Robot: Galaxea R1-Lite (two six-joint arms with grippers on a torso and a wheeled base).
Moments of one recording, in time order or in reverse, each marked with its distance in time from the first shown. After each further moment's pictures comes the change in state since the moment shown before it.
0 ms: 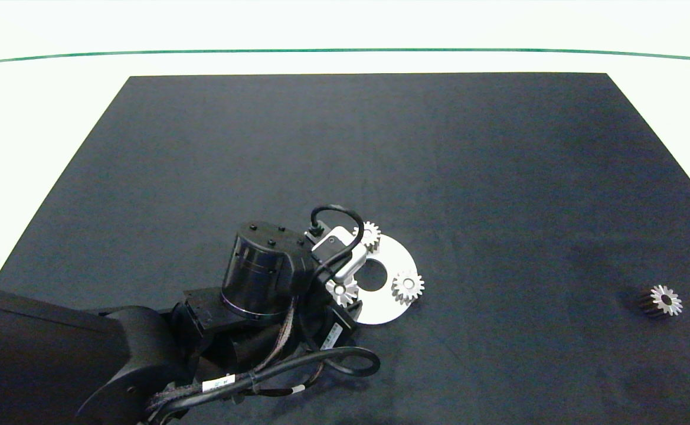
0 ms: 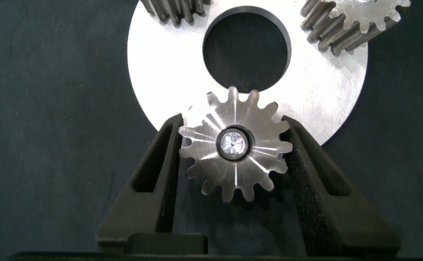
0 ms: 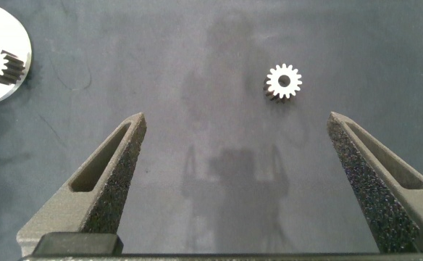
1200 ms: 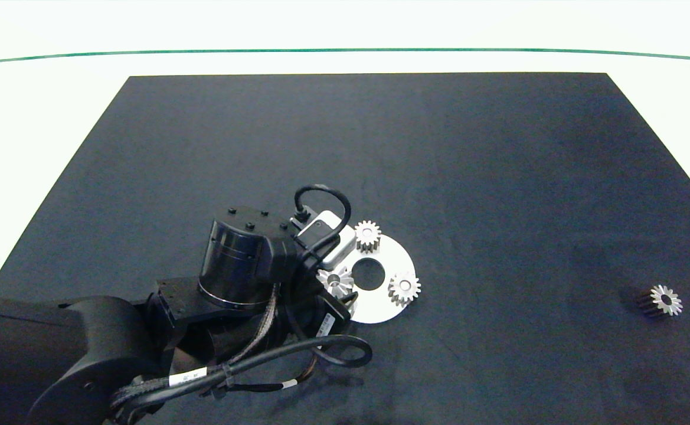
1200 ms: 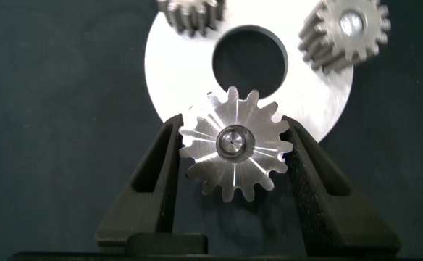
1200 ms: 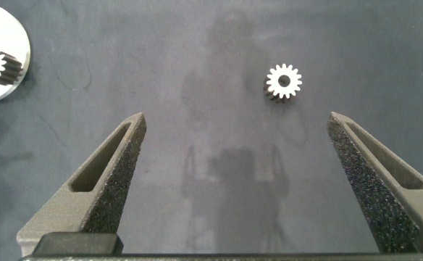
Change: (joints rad) left arm 0.004 -0.064 -0.016 0.053 0.001 -0.027; right arm 0.000 0.000 0.001 0.000 0.000 0.000
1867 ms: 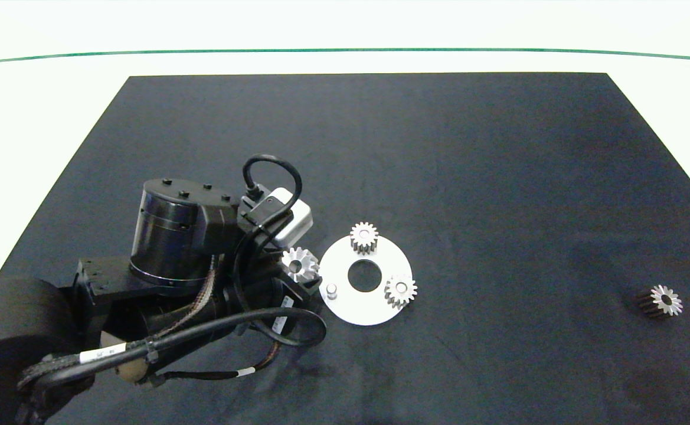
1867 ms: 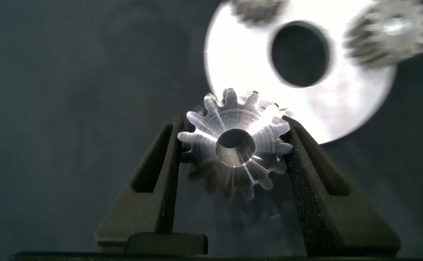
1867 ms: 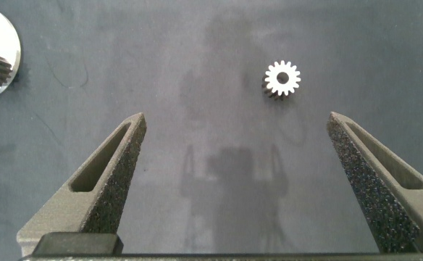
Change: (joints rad) left arm 0.077 -0.123 -0.003 0.135 0.007 0.001; right arm -0.002 -0.007 0.011 0.000 -0.007 0.000
